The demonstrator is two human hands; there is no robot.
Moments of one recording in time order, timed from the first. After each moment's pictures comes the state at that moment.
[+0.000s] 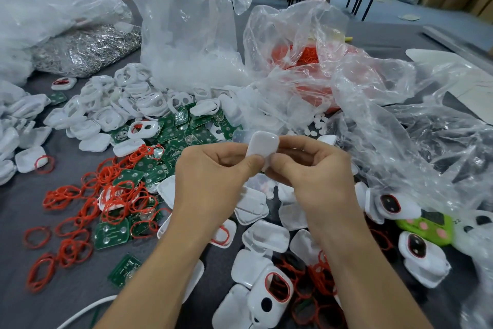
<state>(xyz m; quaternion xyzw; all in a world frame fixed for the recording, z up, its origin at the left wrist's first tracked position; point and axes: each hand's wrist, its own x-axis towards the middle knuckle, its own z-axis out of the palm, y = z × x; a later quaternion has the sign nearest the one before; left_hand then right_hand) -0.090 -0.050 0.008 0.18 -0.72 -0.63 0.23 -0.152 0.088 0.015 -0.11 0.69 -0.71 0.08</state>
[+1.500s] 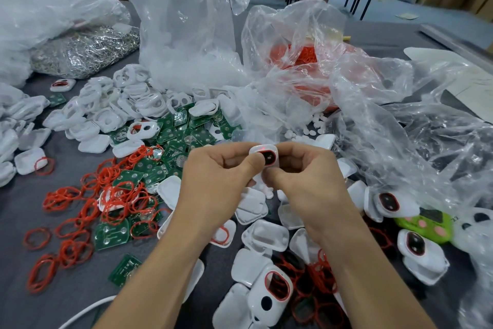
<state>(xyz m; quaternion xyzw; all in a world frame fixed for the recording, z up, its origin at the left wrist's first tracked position) -0.093 -0.051 0.003 0.12 -0.70 -0.68 0.19 -0.153 0.089 0.009 -0.17 0.73 -0.65 0.13</state>
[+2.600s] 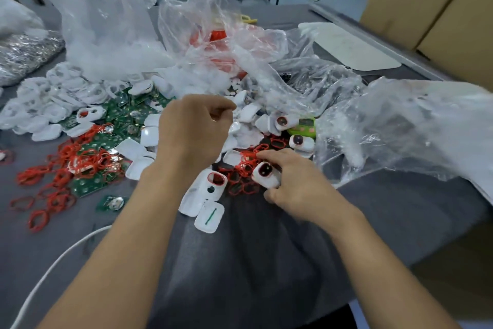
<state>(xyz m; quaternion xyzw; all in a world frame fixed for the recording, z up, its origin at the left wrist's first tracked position) -0.043 0.015 0.060 0.01 -0.90 -0.37 0.25 -0.032 0.217 0.018 -0.16 0.95 -0.25 0.08</state>
